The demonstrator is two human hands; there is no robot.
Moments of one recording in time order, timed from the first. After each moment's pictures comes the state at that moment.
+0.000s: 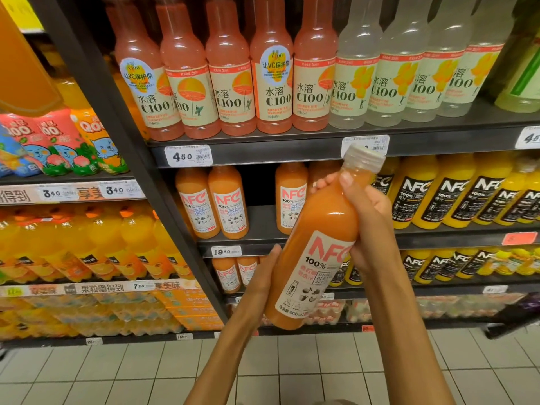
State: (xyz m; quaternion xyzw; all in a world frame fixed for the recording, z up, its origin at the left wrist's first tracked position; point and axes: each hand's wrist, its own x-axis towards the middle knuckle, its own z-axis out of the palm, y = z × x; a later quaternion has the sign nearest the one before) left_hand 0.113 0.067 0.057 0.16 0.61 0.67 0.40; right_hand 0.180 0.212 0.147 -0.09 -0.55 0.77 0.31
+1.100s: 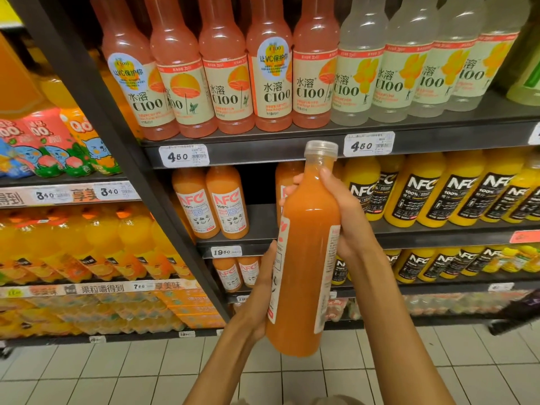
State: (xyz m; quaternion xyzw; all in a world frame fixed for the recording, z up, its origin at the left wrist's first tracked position) left_hand 0.112 0.074 0.051 0.09 0.53 0.69 0.49; right_hand 0.142 0.224 0.132 -0.06 -0.50 0.85 0.16
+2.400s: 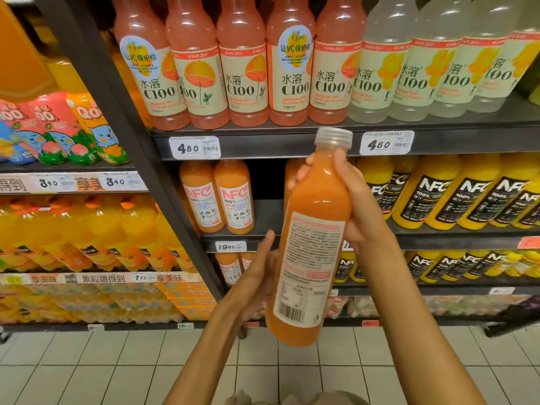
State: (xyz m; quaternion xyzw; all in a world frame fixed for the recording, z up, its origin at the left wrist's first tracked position) left_hand 0.085 0.062 0.068 0.19 0.54 0.68 0.45; right_hand 0.121 0.223 0.146 0.03 -0.49 0.86 0.15
